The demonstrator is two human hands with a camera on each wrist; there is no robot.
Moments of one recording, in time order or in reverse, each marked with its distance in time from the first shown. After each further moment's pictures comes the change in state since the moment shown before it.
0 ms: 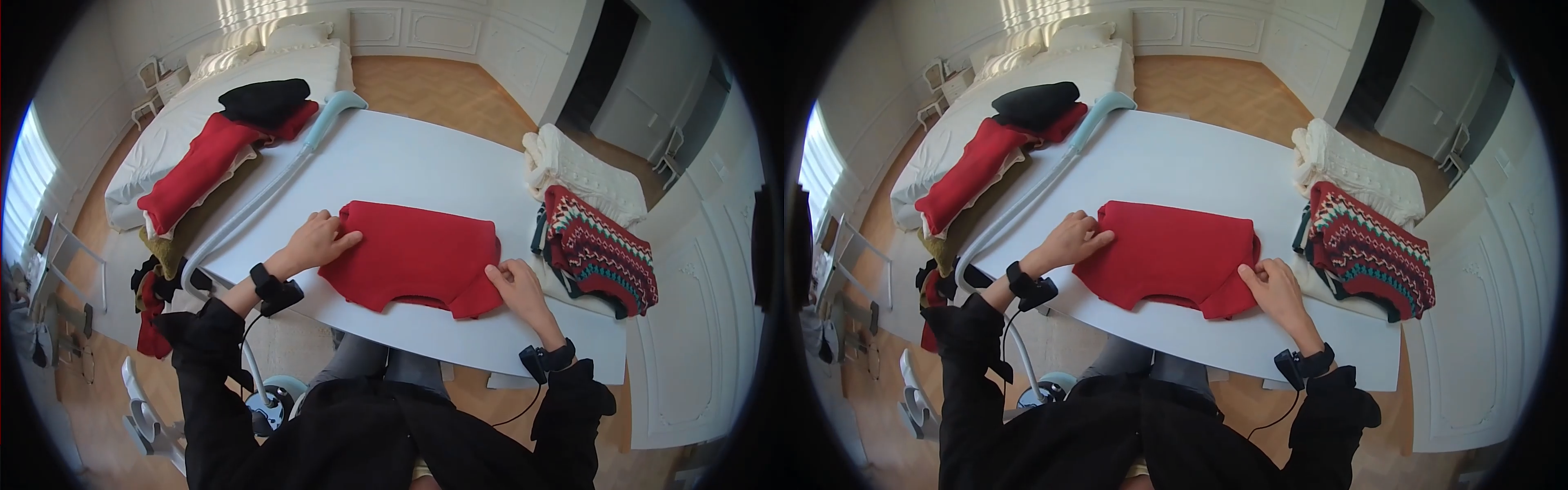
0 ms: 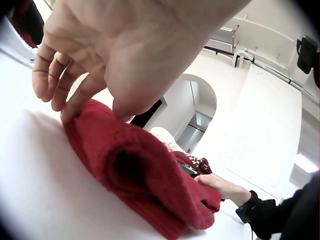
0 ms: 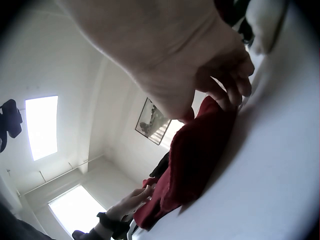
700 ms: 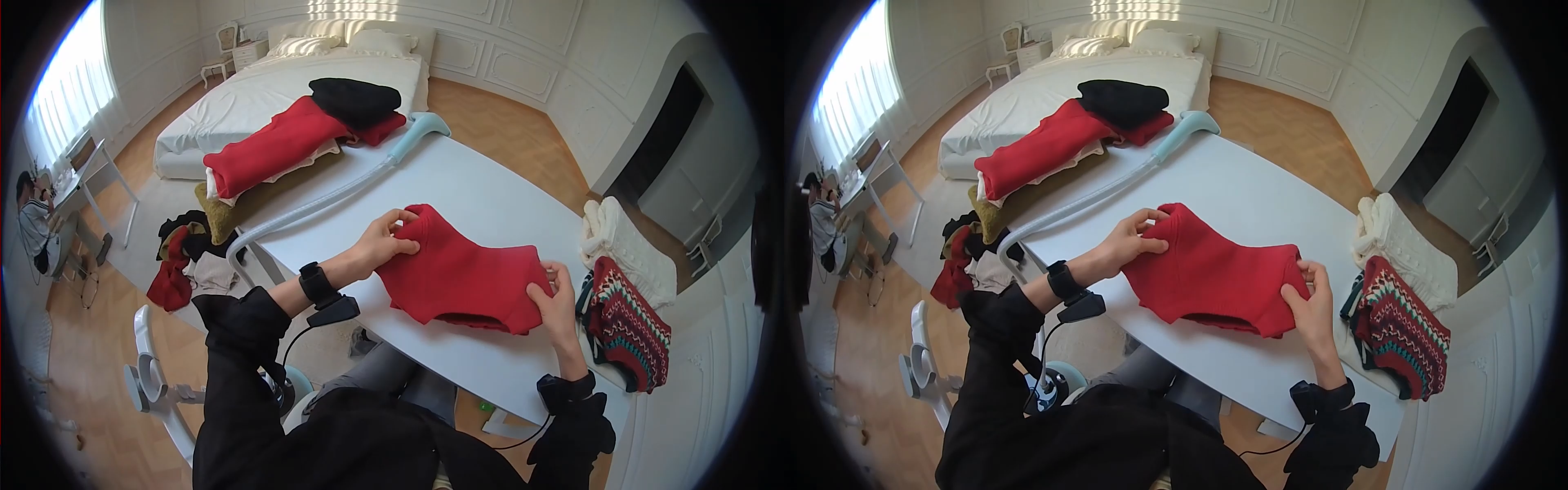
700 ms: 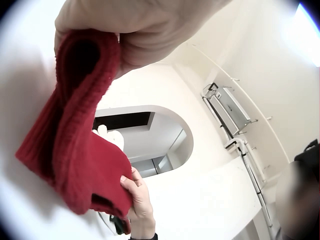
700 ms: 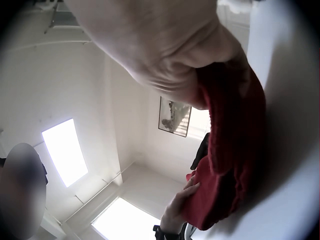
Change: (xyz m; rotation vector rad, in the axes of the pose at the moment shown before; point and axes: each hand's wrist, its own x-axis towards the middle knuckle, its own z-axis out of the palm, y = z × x) left_hand -0.019 -0.003 -0.024 -1.265 0.061 -0.253; right_hand 0.051 -0.070 0.008 0.586 0.066 -0.185
